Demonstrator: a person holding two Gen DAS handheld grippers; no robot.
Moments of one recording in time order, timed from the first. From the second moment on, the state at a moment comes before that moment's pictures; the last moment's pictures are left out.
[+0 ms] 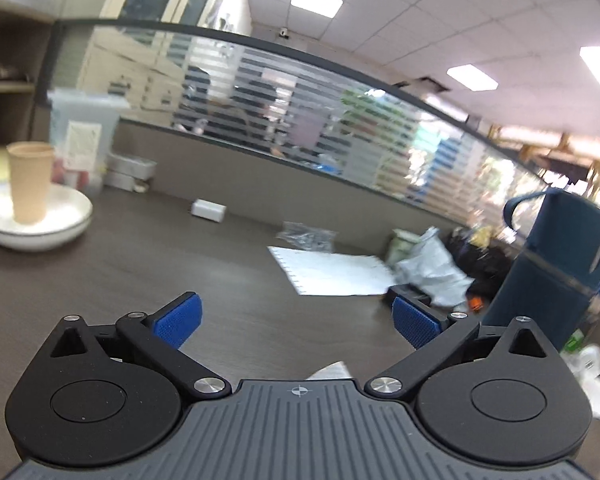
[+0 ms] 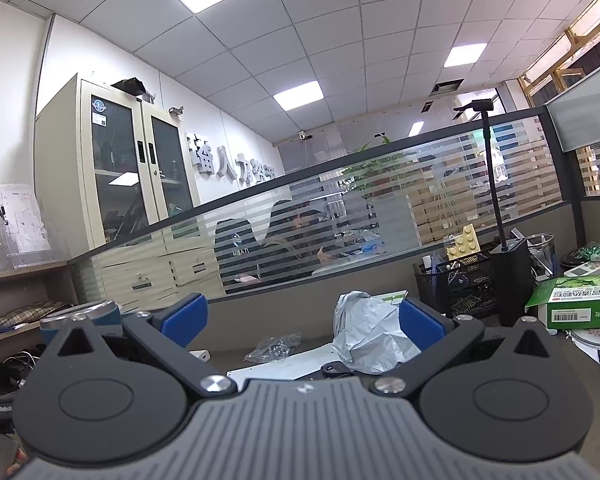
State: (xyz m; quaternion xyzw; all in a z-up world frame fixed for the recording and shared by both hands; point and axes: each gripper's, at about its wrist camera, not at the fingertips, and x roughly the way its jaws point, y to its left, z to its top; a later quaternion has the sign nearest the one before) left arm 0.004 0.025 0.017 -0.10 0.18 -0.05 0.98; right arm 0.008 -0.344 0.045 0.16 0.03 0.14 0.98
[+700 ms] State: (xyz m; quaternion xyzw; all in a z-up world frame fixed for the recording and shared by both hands) left arm 0.003 -0.015 0.014 -0.01 0.22 0.02 0.97; right arm 0.012 -0.321 0.023 0.08 0.10 0.10 0.99
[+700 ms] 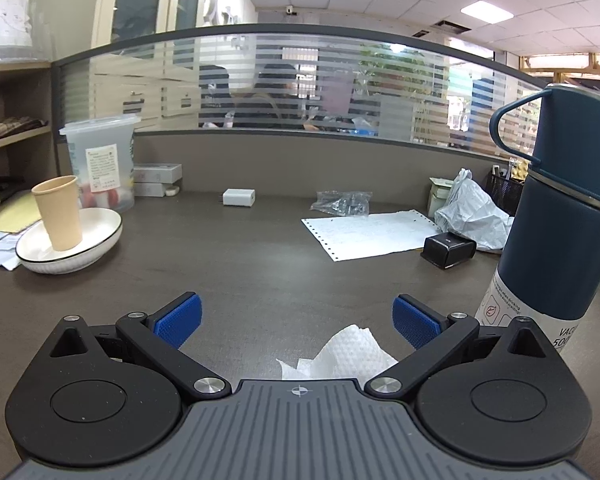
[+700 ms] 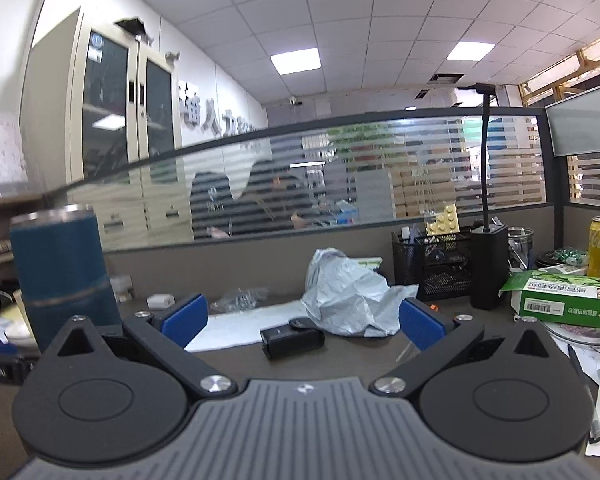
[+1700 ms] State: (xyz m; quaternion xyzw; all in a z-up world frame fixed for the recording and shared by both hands) left arm -0.018 -0.029 0.018 0.02 0.26 0.07 0.96; right arm 0.017 -0.291 -0.013 -0.03 0.29 0.06 0.95
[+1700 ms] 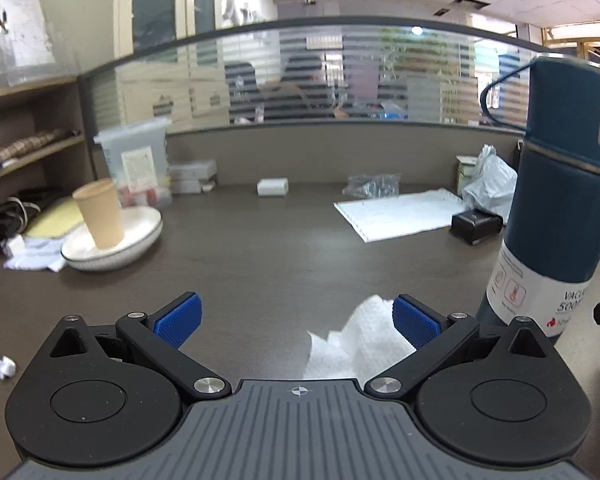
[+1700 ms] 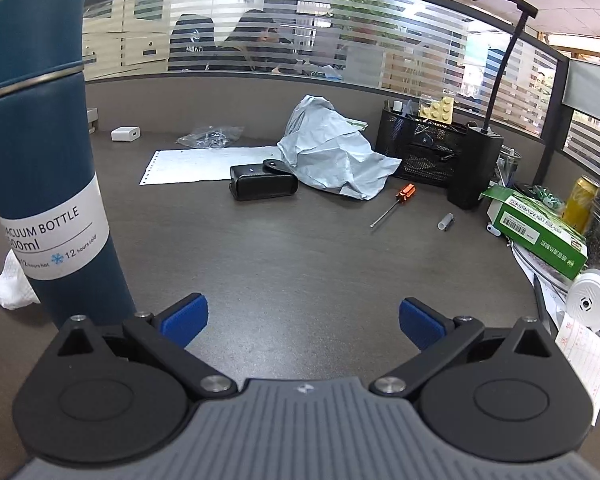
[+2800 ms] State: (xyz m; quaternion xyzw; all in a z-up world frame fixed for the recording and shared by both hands) left arm 0.005 -0.023 -0.014 -0.01 0.33 0.05 0.94; right arm 0.018 -0.299 -0.020 0.01 0.29 0.07 0.95
